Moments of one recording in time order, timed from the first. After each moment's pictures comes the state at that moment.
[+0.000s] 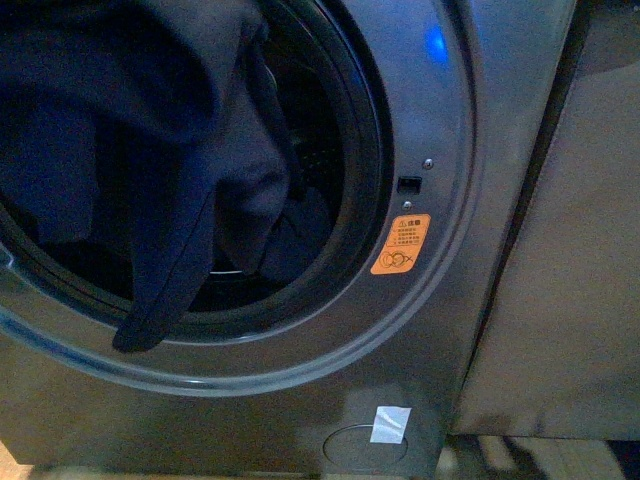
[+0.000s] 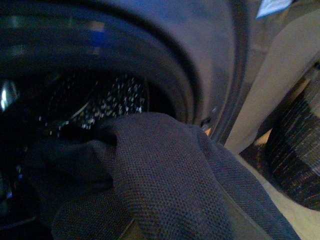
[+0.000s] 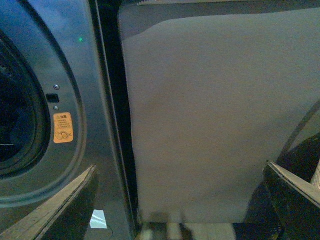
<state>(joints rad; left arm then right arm) -0.20 1.23 0.86 0.21 0.47 0.13 0.00 0.00 0.01 0.00 0.00 0.00</state>
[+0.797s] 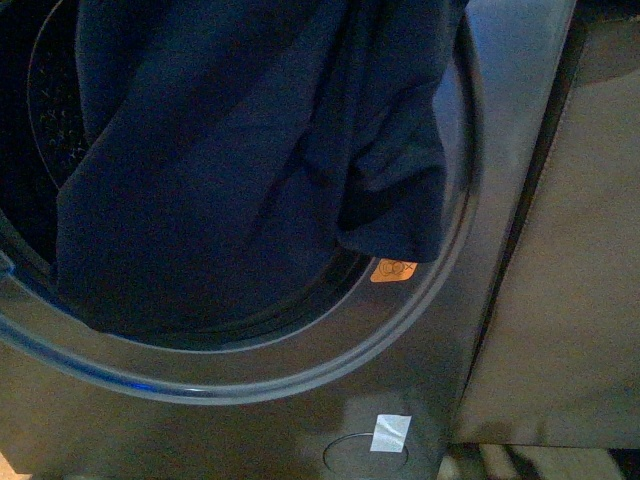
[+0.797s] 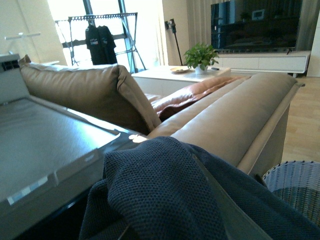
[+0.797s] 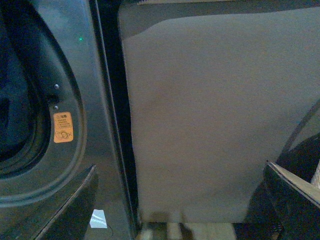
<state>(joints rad) -0.55 1.62 2.02 -0.18 0.30 0.13 0.00 0.00 0.01 0.00 0.00 0.00</state>
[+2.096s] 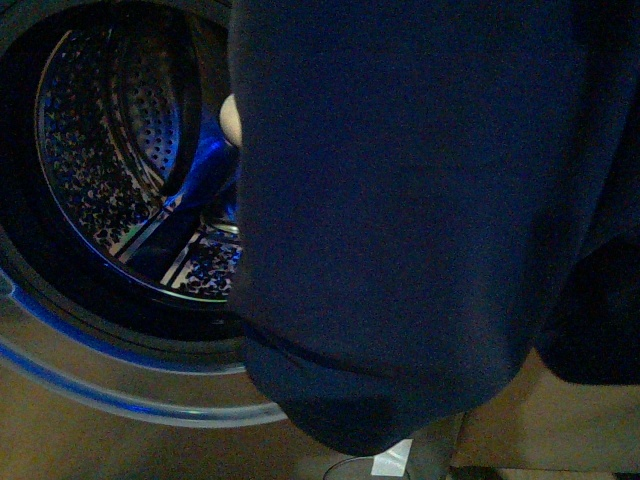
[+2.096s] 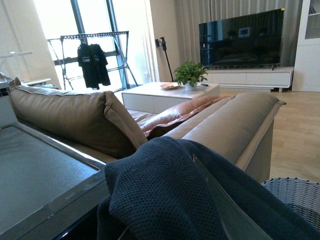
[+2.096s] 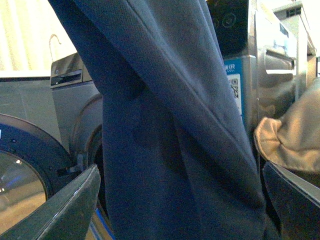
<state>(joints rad) -0.59 1.66 2.16 -0.22 0.29 0.11 -0.12 0.77 0.31 0.96 -0.71 0.39</state>
